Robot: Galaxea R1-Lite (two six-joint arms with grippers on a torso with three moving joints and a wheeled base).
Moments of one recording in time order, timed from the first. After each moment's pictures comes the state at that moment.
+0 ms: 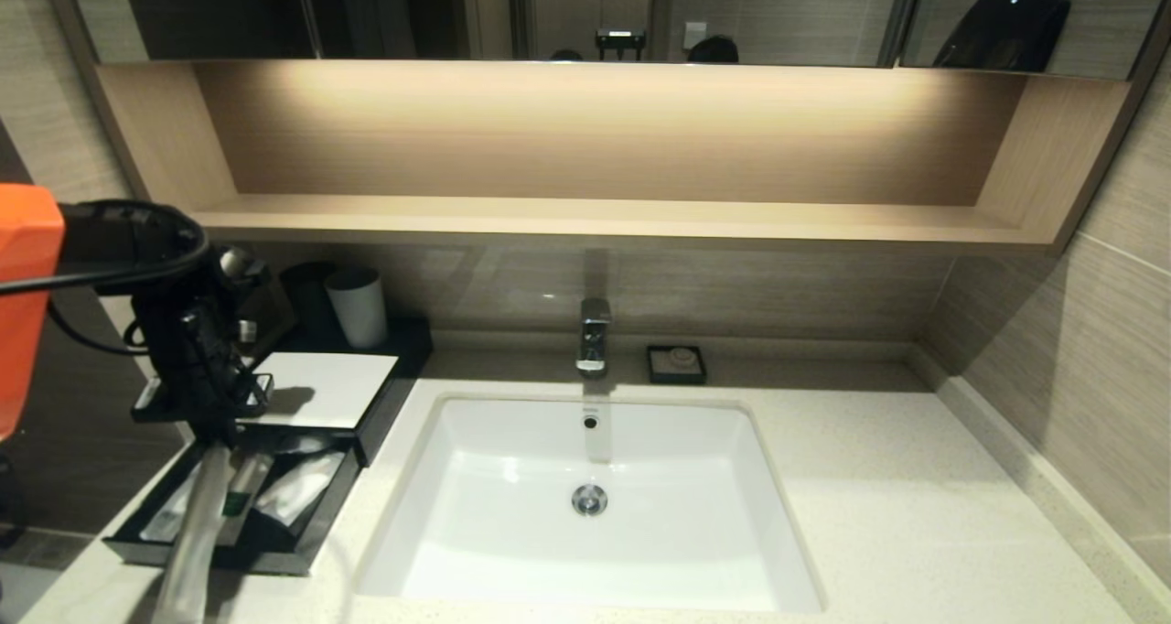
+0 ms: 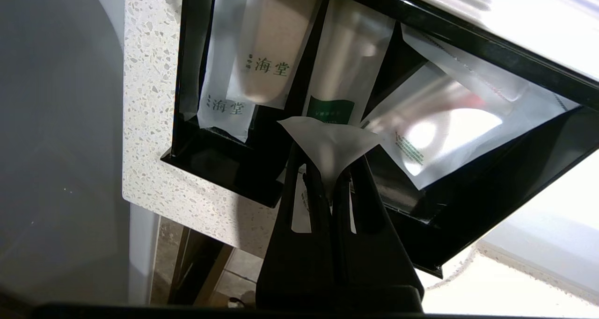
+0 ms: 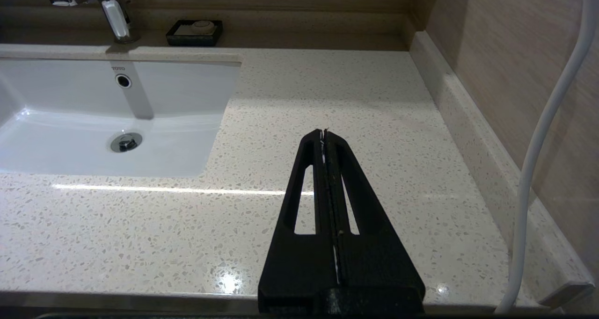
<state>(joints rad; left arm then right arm) 0.15 2.23 -1.85 1.06 0.17 -0.10 0.00 0.00 0.00 0.01 -0.01 -0.01</state>
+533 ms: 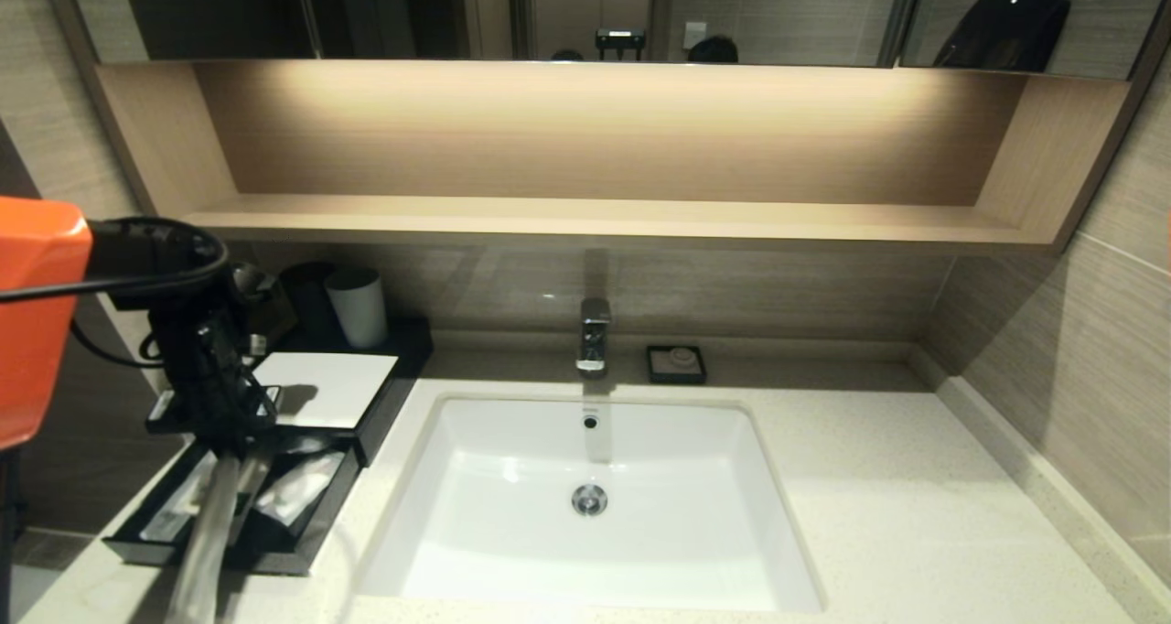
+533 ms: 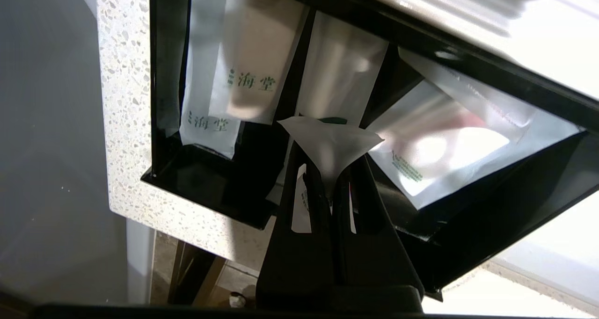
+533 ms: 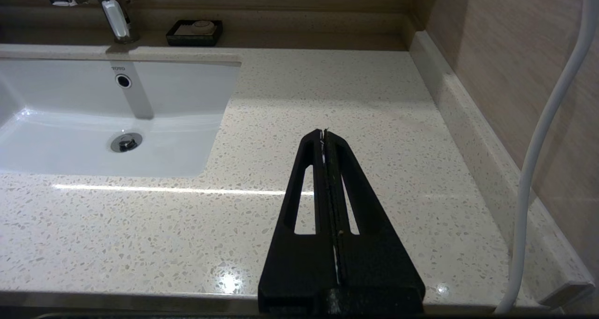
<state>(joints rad) 0.15 2.27 -1.83 1.03 0.16 -0.10 0.00 0.00 0.00 0.01 -0.01 -0.01</state>
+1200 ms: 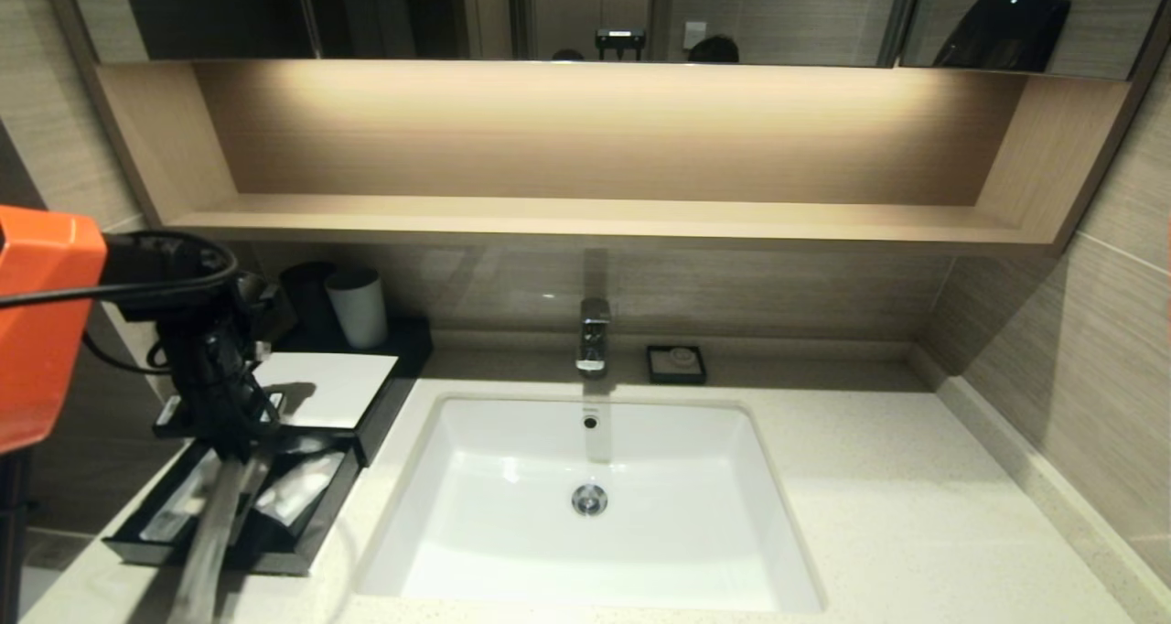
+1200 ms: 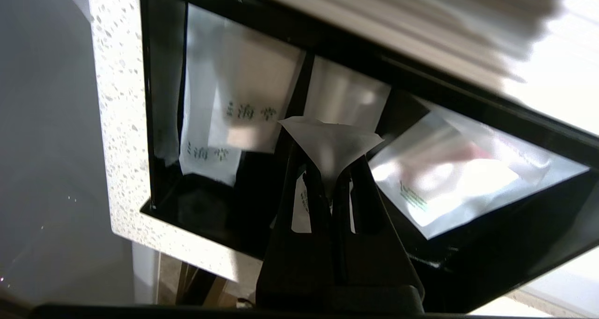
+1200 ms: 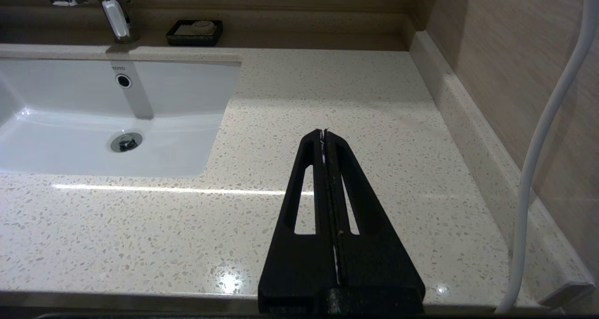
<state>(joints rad) 0.16 2.31 -1.83 0.98 0.17 -0.07 0.00 0.00 0.00 0.01 -0.01 -0.01</state>
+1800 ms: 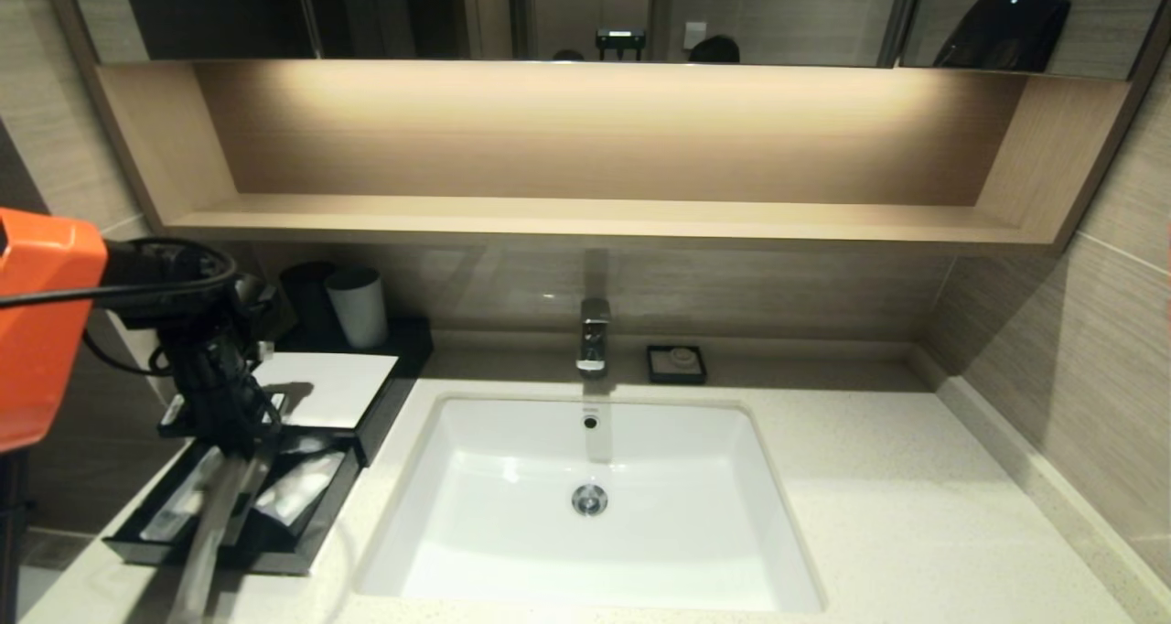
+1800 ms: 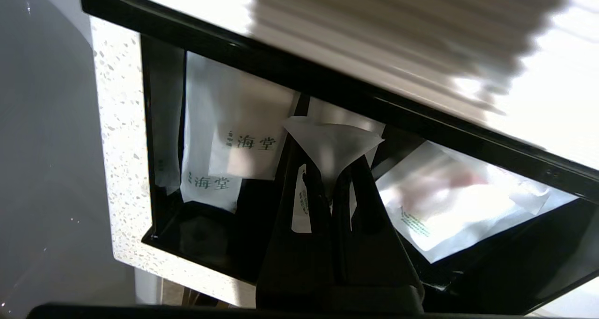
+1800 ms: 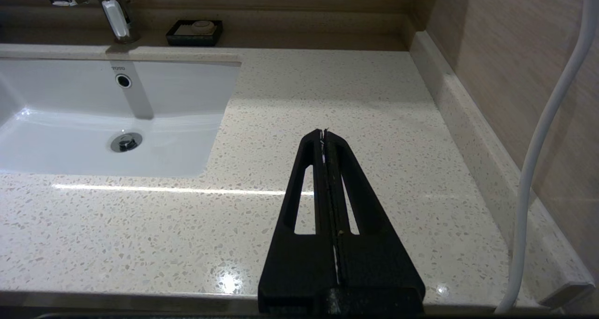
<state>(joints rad) 0.17 2.31 -1.79 0.89 0.16 -0.03 0.00 0.00 0.00 0.01 -0.01 -0.01</state>
